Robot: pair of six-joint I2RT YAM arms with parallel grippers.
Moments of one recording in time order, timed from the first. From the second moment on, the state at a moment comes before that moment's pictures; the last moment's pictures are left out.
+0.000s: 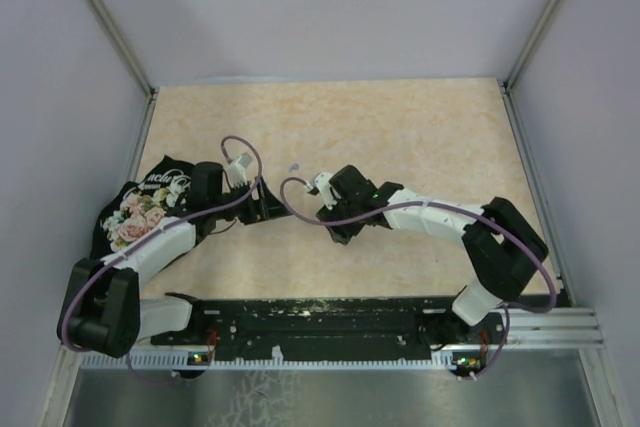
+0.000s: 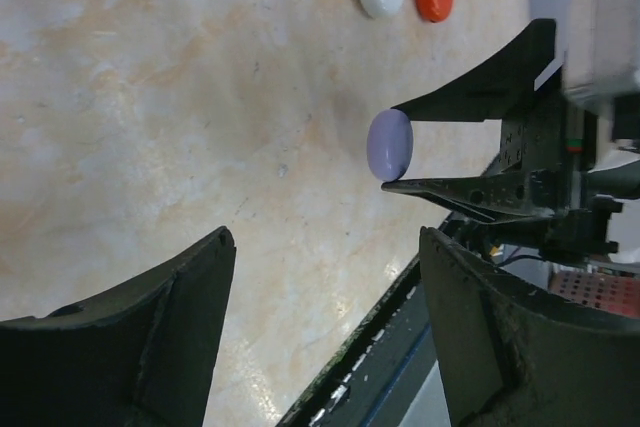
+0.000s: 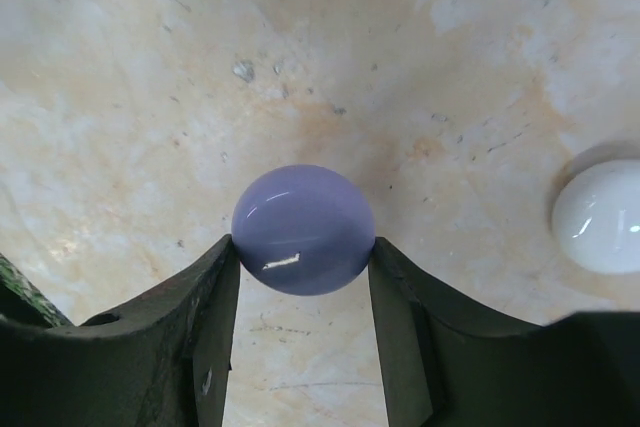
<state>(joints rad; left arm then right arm) -0.29 1.23 0.56 0.01 0.63 -0.55 0.82 1.62 0.98 -0.42 -0.11 -0.11</state>
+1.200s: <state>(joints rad) -0.47 1.25 0.62 0.31 0.77 -0.74 0.88 1.27 0.77 0.10 -0.21 -0.05</state>
